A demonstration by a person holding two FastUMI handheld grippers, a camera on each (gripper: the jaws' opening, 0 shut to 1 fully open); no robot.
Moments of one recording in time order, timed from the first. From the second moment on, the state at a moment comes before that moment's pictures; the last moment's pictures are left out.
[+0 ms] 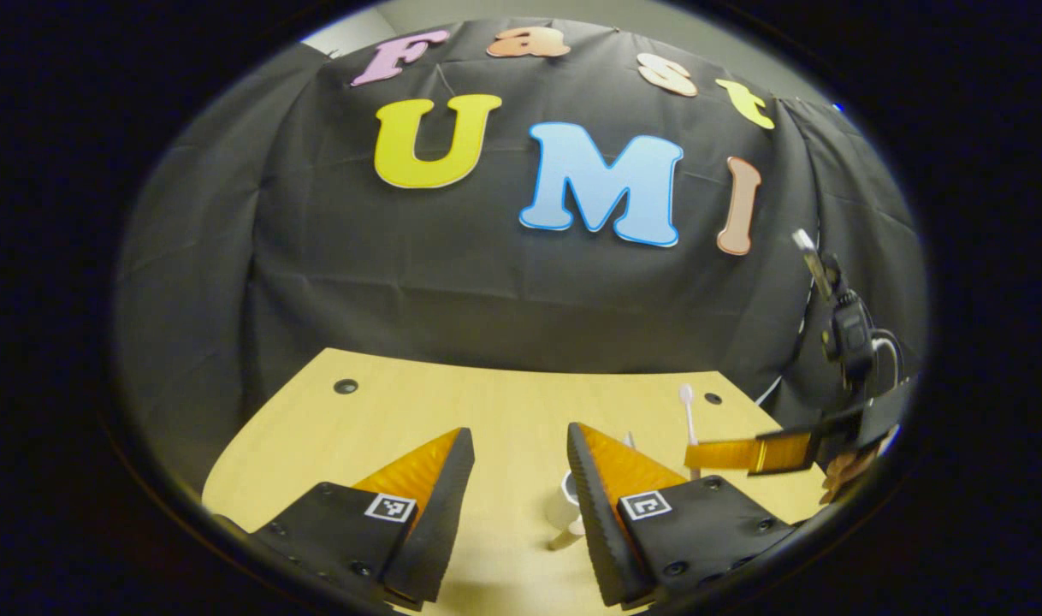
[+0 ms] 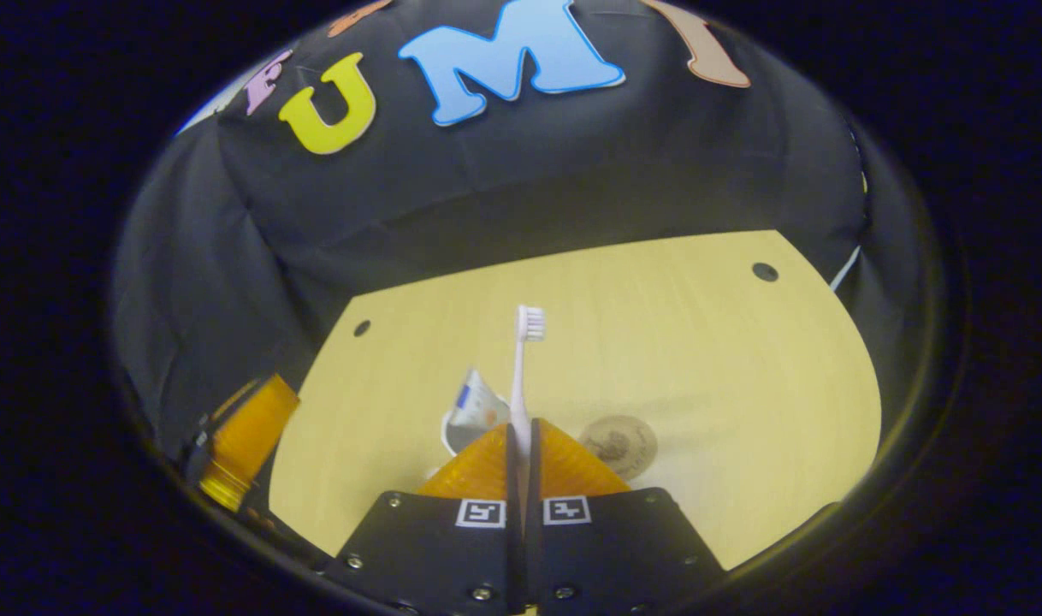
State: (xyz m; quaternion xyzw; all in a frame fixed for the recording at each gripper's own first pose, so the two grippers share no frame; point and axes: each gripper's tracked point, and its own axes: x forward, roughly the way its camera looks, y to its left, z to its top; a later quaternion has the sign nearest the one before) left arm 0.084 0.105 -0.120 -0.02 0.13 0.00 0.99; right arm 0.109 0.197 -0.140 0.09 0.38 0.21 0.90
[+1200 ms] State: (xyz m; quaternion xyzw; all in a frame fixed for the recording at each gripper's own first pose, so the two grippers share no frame) left arm 0.023 0.197 -0.131 -0.04 0.16 0.08 0.98; right arm 0.149 0.280 -0.185 -0.07 0.23 0.22 0.94
